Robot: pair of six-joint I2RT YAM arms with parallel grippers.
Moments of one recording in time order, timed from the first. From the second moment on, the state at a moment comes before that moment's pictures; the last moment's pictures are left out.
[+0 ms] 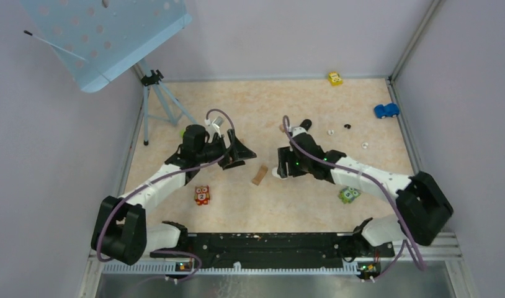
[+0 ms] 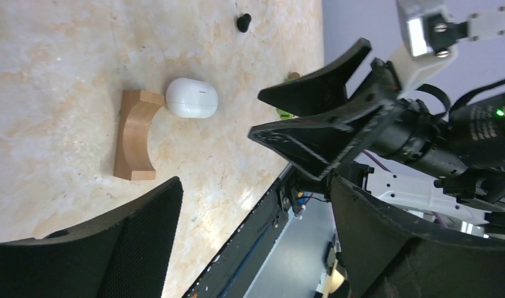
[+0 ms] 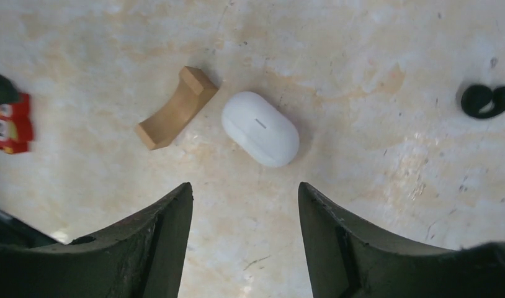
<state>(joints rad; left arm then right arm) -0.35 1.27 0.65 0.13 0.73 -0.88 0.75 1.31 0.80 -0.29 0.08 0.55</state>
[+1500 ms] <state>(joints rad) -0.40 1.37 0.73 0.02 0.84 -0.84 0.65 1.25 0.74 -0.10 -0.44 0.27</state>
